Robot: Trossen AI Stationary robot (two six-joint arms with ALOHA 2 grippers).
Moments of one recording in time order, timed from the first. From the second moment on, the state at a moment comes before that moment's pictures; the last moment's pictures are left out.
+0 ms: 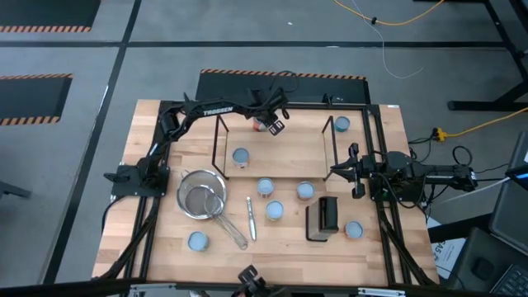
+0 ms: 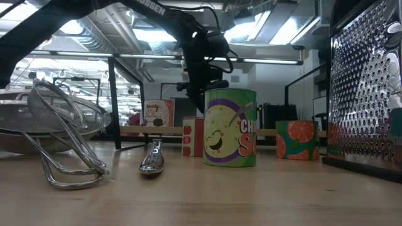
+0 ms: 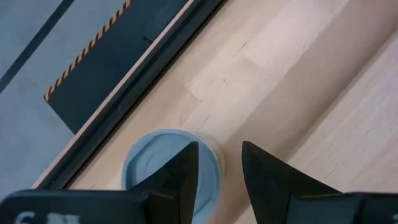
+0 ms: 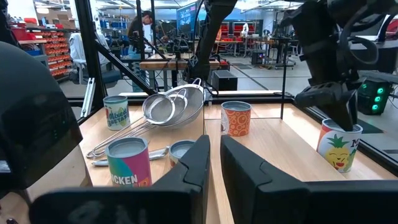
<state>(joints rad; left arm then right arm) 0.44 2.16 1.88 -0.80 -0.27 -0.20 0.00 0.01 0.01 0.03 0.01 0.02</state>
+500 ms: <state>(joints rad) 0.44 2.17 1.88 -0.85 -0.27 -0.21 0.00 0.01 0.01 0.03 0.01 0.02</state>
